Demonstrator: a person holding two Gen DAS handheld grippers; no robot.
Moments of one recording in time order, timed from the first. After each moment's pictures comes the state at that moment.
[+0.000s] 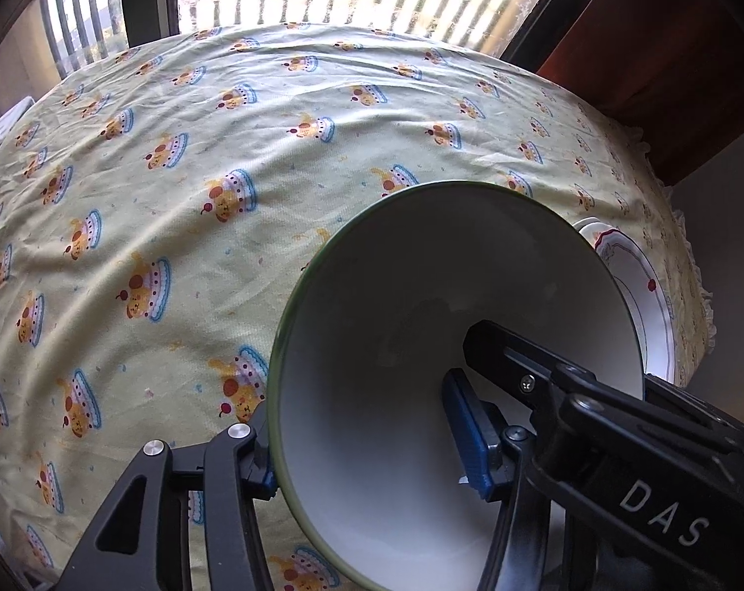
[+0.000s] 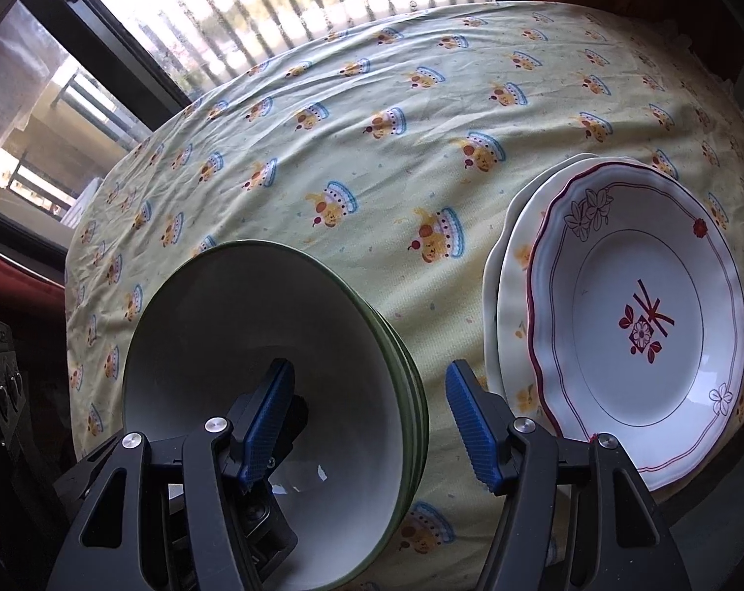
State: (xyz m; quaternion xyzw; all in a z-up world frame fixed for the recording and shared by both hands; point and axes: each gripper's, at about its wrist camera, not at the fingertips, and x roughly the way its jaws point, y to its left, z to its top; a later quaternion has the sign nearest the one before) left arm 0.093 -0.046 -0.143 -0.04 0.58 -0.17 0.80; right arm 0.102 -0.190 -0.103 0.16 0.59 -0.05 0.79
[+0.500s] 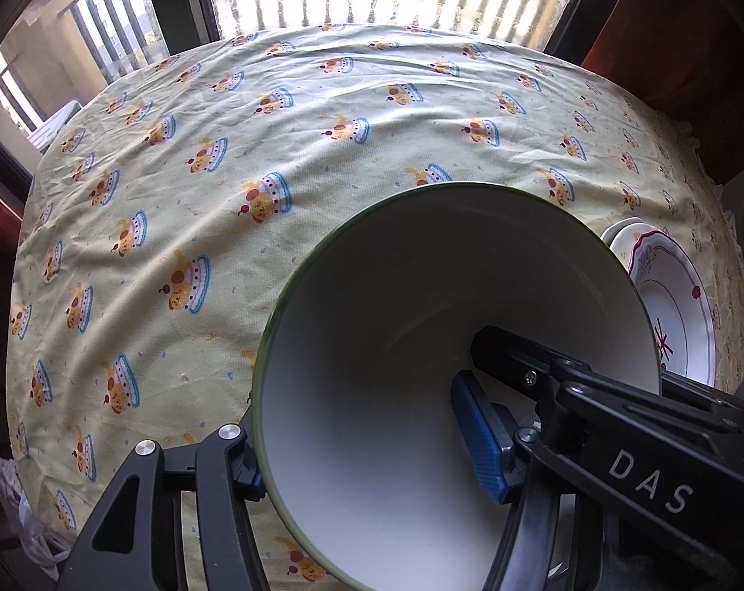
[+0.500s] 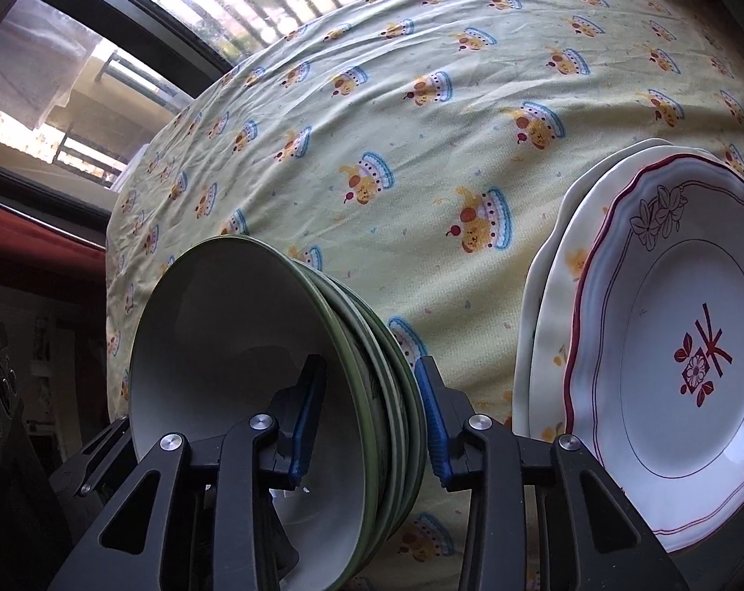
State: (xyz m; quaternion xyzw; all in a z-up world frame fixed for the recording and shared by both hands) left arm 0.091 -0.062 -0.139 0.01 0.59 -0.09 0.80; right arm 0.119 -0.207 -0.124 0.19 0.62 0.04 0.76
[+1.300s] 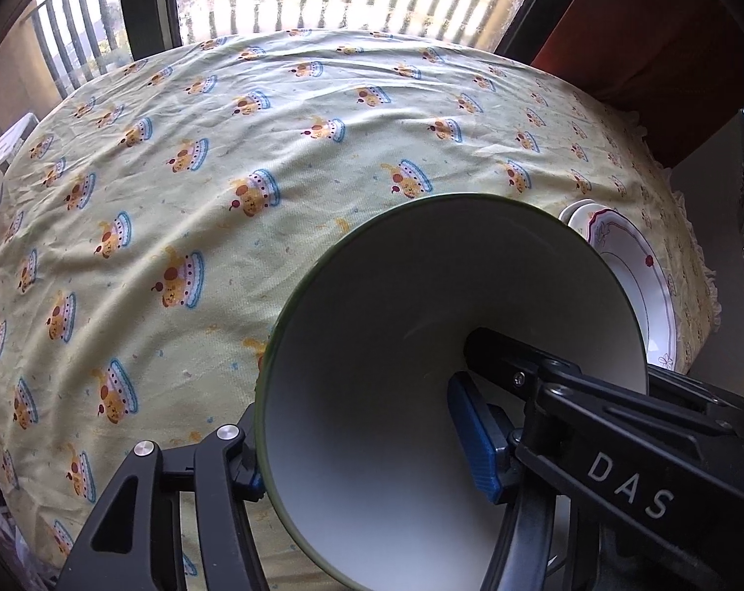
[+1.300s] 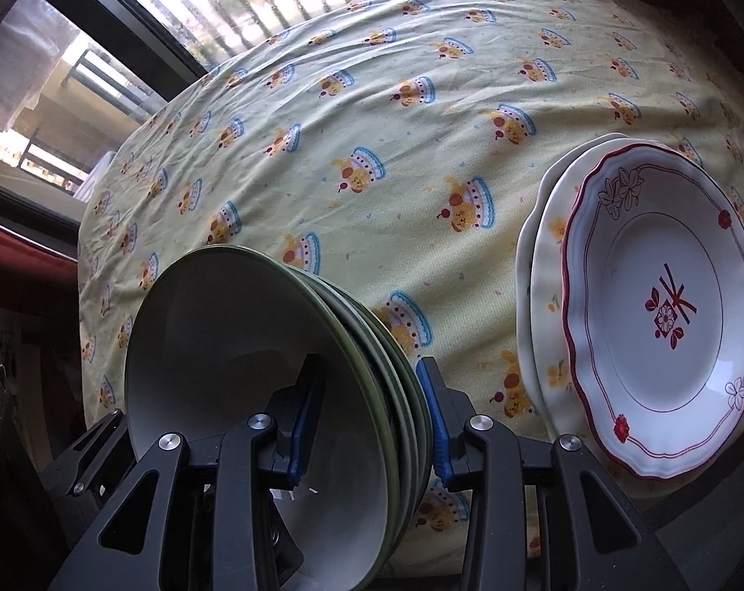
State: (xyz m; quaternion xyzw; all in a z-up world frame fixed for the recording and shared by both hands) left arm 0.075 -0.031 -0.130 -0.01 0.58 -0.18 0.80; right arm 0.099 -0.173 -0.104 0.16 0.62 -0.04 0.77
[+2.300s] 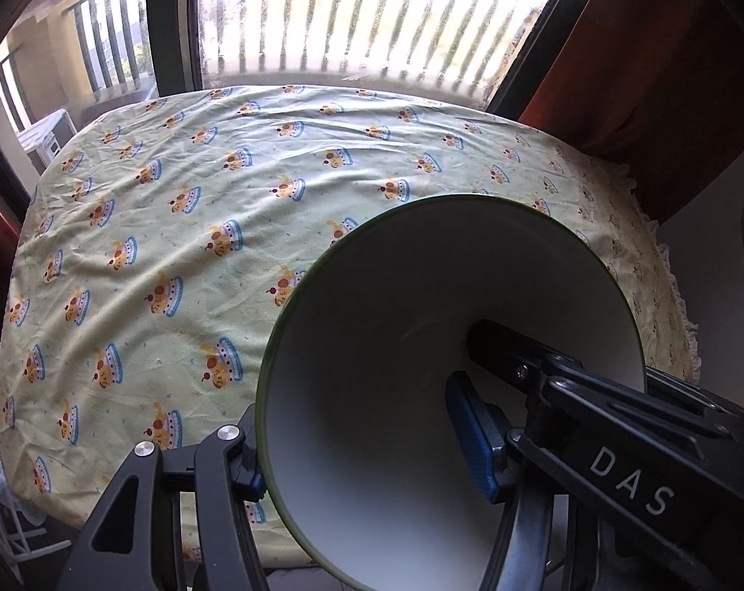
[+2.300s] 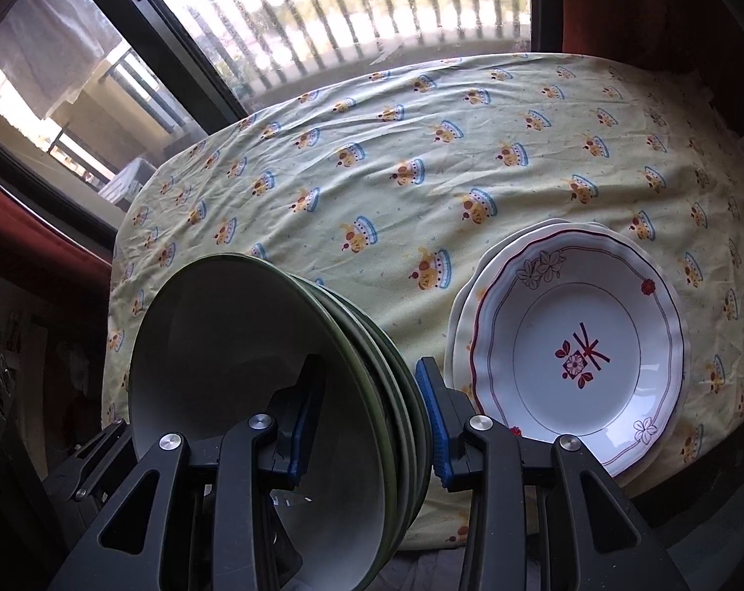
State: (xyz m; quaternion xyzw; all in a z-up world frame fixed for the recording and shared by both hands) left arm 0.044 -0.083 -0.069 -0.06 0.53 -0.14 0.83; right arm 0.081 -0.216 -0.029 0.12 0.58 0.00 0.81
